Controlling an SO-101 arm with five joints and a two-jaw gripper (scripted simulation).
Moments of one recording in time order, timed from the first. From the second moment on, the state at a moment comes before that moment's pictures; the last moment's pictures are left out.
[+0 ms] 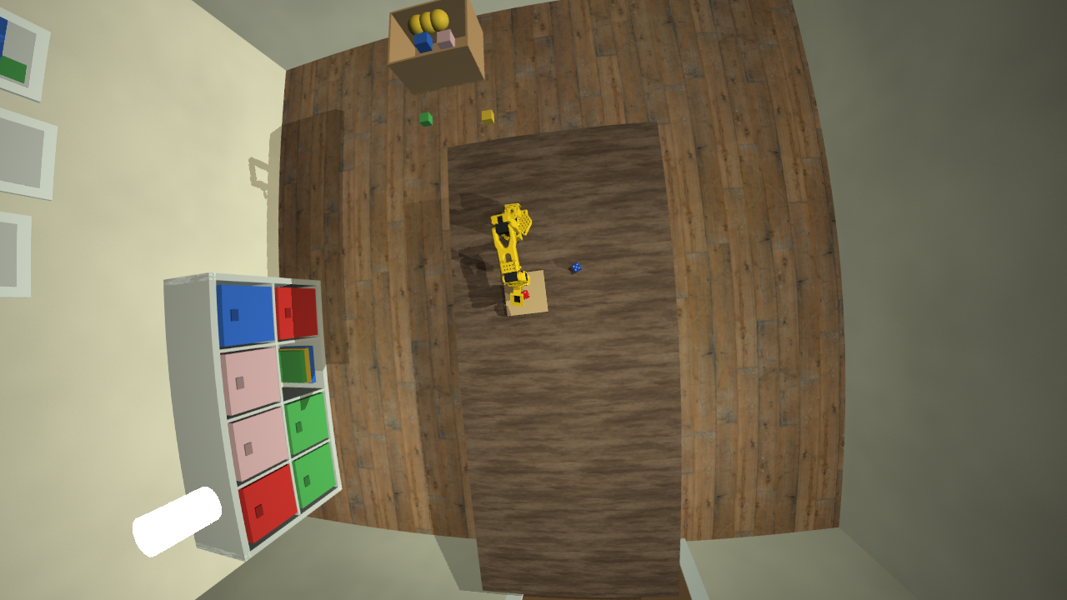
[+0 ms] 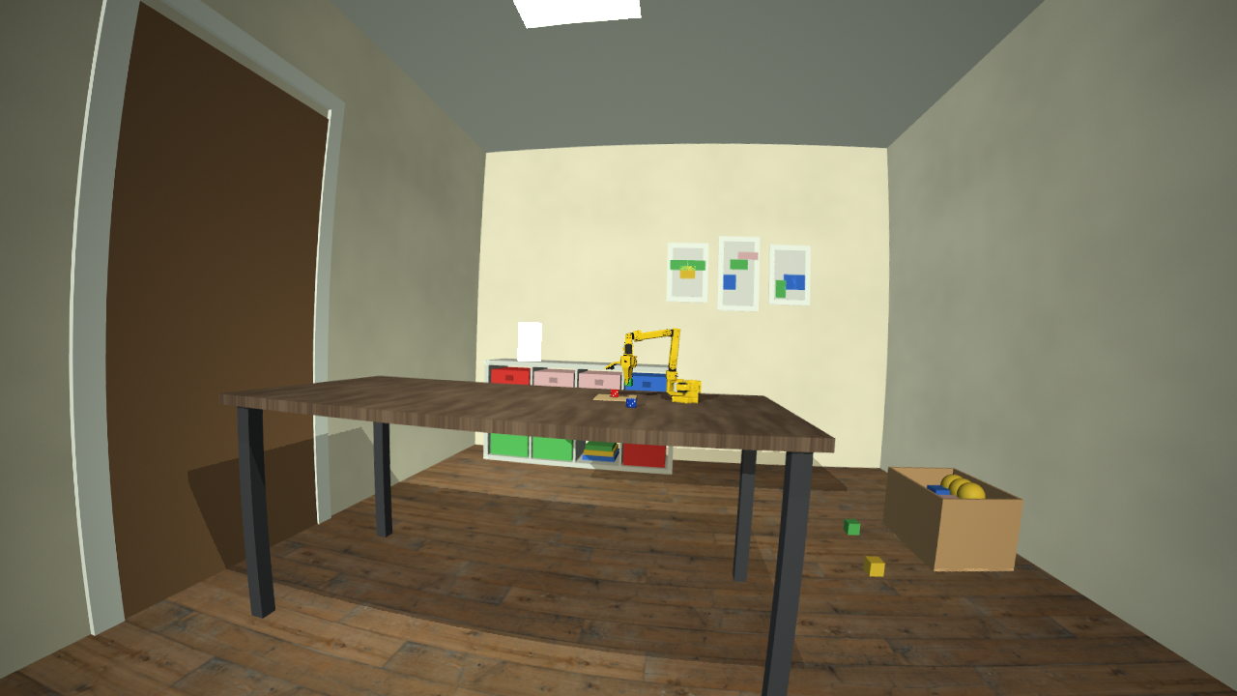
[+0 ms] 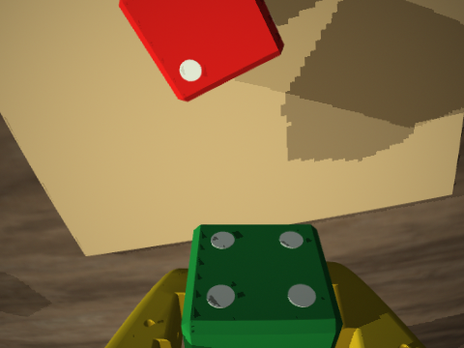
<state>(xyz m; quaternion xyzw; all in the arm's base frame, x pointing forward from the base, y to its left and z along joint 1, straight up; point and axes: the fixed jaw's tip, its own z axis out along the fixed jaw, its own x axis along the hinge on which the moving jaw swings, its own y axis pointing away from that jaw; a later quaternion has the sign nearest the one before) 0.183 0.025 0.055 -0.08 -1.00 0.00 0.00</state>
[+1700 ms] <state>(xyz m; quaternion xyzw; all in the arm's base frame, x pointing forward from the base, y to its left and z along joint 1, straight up) 0.186 0.026 0.042 -0.08 -1.00 0.00 -0.01</state>
